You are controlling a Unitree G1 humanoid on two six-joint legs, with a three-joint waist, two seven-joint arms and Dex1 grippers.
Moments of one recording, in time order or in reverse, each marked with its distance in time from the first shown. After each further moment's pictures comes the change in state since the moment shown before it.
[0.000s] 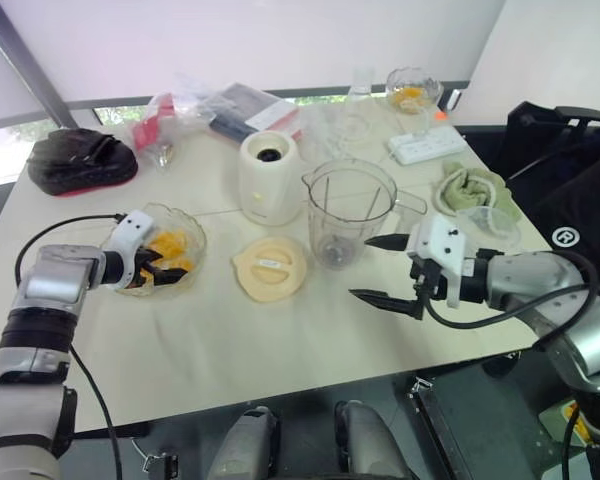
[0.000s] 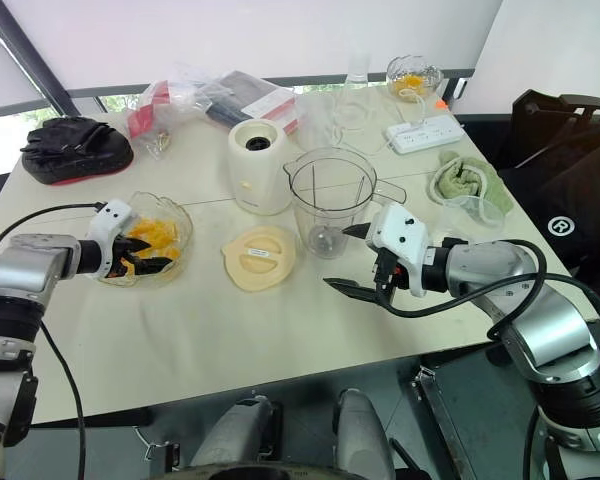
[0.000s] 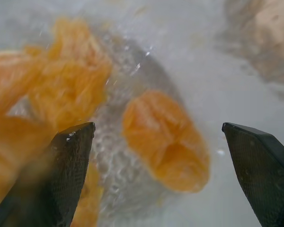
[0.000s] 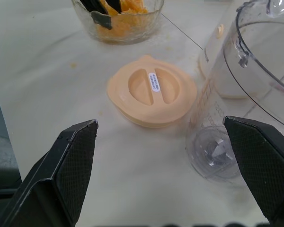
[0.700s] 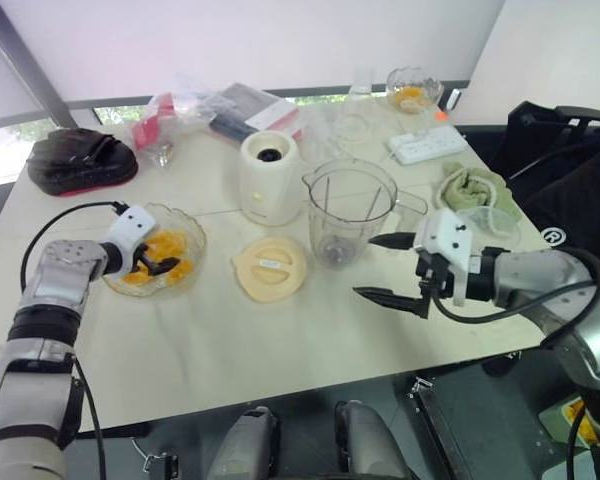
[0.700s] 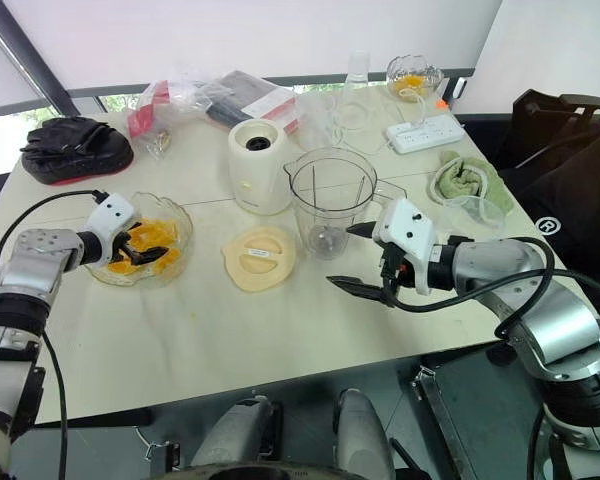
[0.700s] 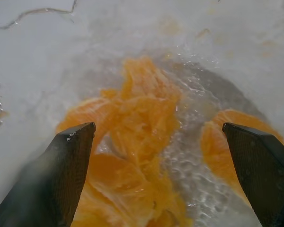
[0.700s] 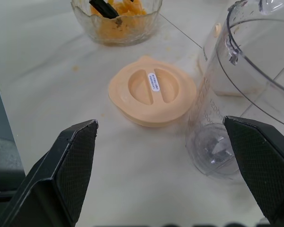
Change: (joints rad) left arm -0.061 -0.015 -0.023 0.246 0.104 -0.417 0.061; right arm 0.011 -0.016 -0.027 0.002 0.041 0.020 -0.006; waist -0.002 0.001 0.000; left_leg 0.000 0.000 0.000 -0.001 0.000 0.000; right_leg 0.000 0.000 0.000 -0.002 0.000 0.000
